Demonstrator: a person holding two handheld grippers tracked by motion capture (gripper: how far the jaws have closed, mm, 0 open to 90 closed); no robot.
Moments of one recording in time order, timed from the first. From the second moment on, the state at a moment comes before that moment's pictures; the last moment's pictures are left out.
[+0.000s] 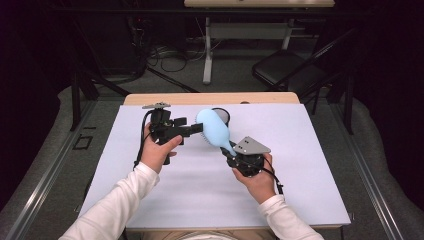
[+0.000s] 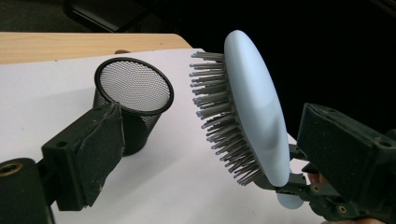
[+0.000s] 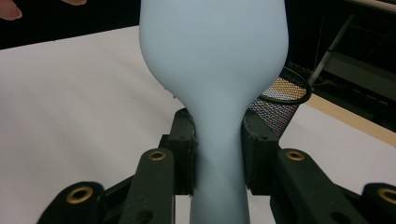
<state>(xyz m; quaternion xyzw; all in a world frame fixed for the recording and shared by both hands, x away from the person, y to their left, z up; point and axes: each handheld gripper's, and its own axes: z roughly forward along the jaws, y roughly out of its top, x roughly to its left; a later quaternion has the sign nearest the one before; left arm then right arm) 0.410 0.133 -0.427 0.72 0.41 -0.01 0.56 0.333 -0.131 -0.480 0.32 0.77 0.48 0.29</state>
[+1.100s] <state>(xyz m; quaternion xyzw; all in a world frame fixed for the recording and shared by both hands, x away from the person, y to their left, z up) 0.421 0.112 -0.436 0.71 0.41 -0.06 0.57 0.332 -0.129 -0.480 0.31 0.76 0.48 0.29</state>
